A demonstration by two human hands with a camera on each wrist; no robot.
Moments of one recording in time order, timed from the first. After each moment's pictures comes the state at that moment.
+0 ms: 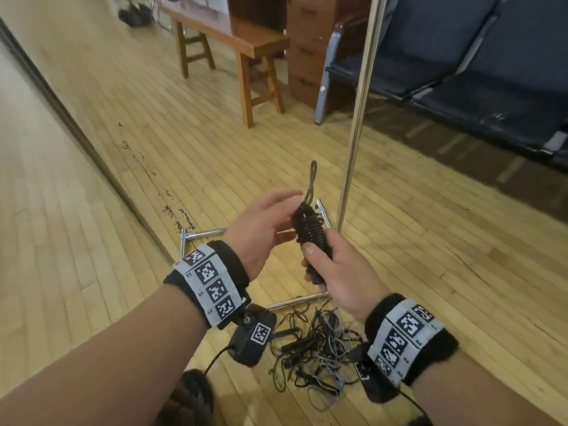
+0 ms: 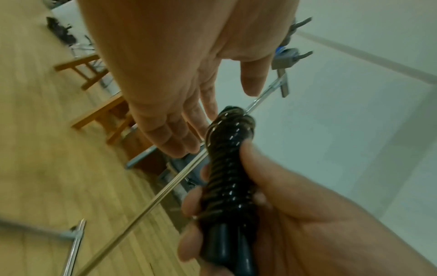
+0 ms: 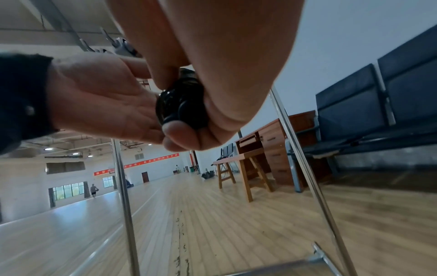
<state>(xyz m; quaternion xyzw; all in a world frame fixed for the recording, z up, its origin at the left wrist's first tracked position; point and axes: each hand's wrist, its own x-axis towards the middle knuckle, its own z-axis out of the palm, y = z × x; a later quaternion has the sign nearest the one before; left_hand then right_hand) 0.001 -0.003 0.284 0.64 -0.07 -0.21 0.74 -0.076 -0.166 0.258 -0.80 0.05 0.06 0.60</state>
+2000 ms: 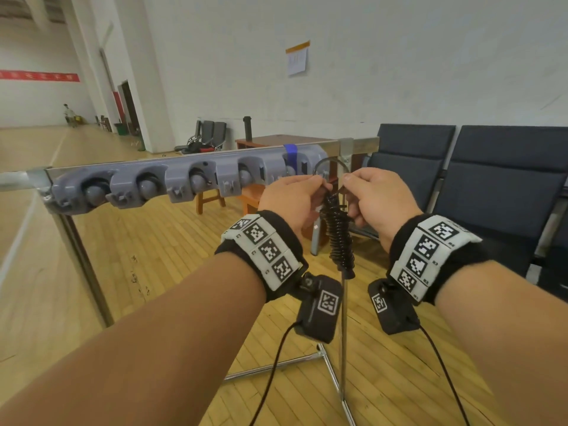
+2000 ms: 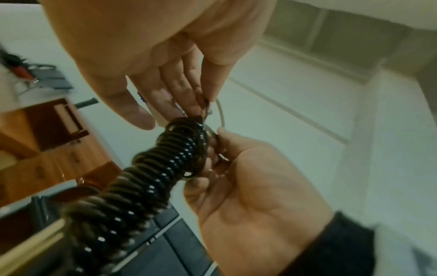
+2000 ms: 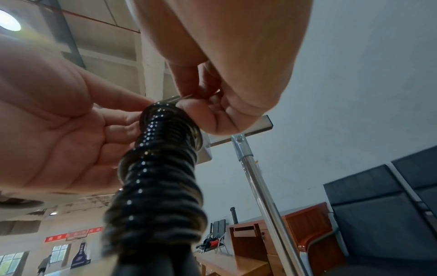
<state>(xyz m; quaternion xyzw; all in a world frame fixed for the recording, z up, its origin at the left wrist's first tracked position) 0.130 -0.100 0.569 0.62 -0.14 -0.04 0.77 0.098 -0.255 0.573 -0.81 0.00 -0.28 0.51</state>
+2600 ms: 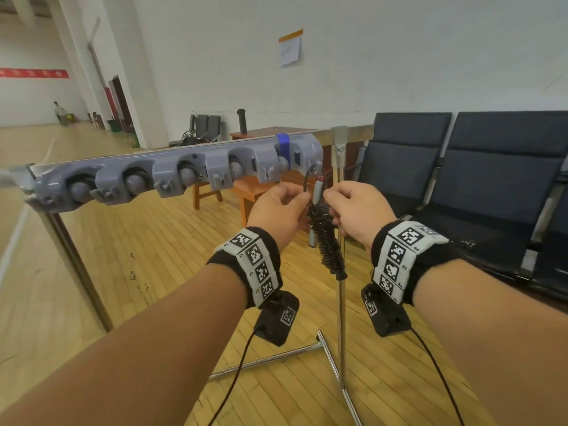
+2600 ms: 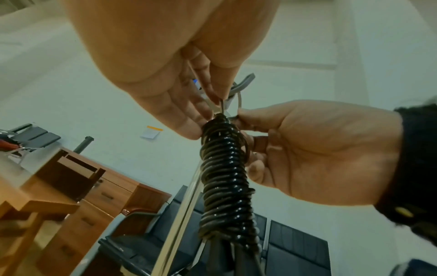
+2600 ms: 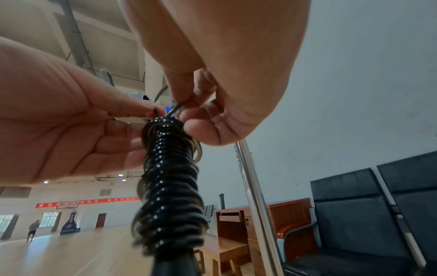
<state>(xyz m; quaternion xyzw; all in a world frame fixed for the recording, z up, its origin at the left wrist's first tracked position) 0.144 -0.087 0.525 0.74 -0.16 0.06 0.65 0.108 -0.251 0.536 -0.85 0.00 -0.25 0.47</state>
